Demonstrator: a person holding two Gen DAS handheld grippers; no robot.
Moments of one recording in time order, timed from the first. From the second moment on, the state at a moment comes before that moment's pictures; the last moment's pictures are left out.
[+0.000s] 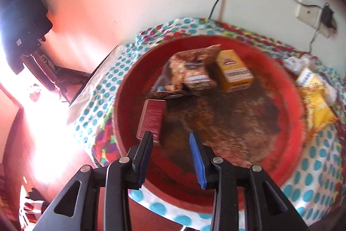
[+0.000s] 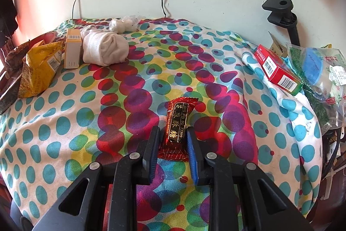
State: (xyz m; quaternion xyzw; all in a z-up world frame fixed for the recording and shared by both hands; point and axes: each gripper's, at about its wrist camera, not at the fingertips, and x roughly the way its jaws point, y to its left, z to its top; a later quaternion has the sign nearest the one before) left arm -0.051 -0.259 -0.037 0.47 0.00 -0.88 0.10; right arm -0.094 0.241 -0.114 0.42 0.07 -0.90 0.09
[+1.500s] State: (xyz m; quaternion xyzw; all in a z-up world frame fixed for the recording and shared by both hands) left arm 0.004 -0.164 -0.064 0.41 0.01 -0.91 -0.09; right arm -0.084 0.066 -0.006 0.38 0.12 -0.89 0.22
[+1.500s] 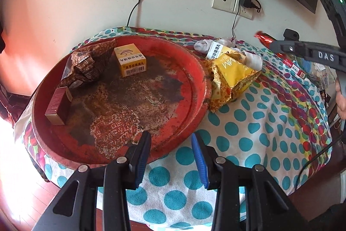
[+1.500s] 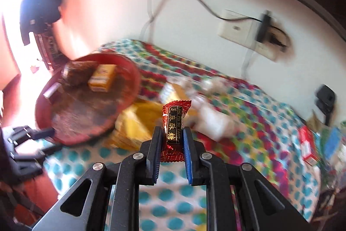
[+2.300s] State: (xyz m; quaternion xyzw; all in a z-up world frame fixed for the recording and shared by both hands) left arm 0.030 -0.231 -0.053 0.40 0.03 -0.92 -0.05; right arm -0.140 -0.181 -0.088 0.45 0.20 -0.79 0.36
